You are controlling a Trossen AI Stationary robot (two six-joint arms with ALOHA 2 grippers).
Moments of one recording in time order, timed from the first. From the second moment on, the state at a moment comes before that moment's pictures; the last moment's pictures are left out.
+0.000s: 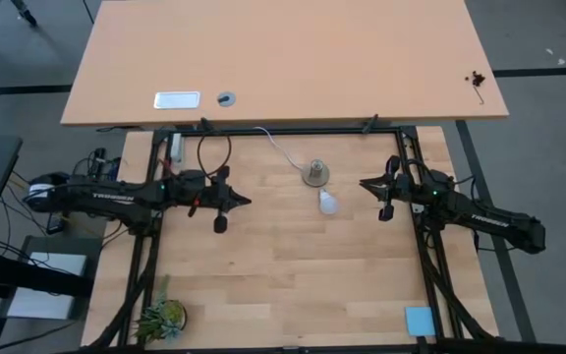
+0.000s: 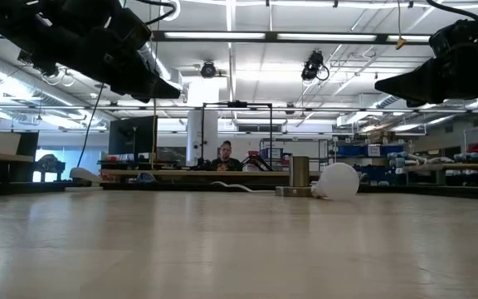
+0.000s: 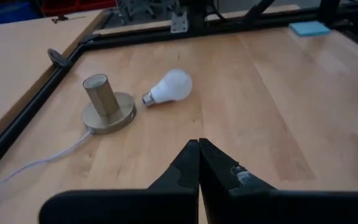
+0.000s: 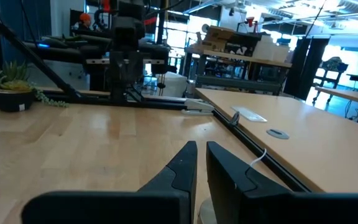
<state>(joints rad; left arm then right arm) 0.13 1.01 0.41 0.27 0.08 0.15 -0.40 0.11 0.01 0.14 -0.16 -0.13</state>
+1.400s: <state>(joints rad) 0.13 1.62 0.84 0.43 0.10 0.28 -0.40 0.11 0.01 0.14 -0.16 -0.13</state>
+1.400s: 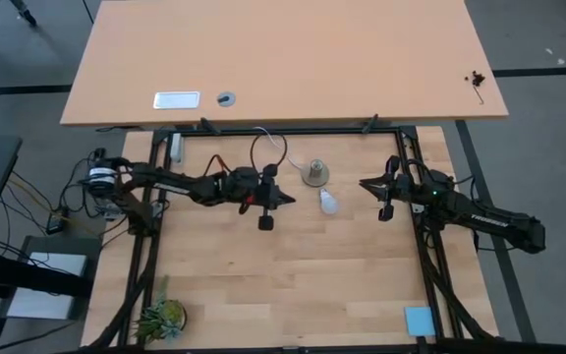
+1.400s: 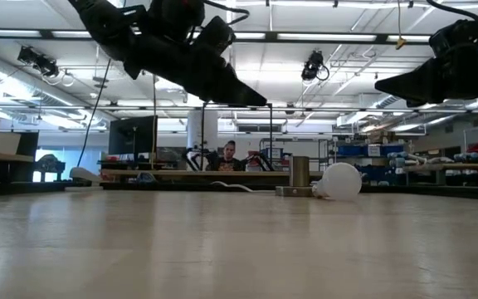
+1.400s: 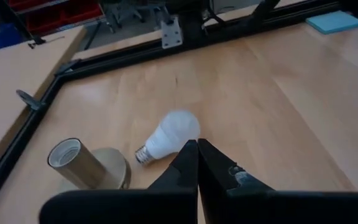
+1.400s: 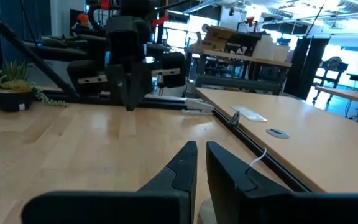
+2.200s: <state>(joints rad) 0.16 2.10 1.41 0.23 0.15 0.28 -0.40 0.11 0.01 0.17 -0.15 -0.06</state>
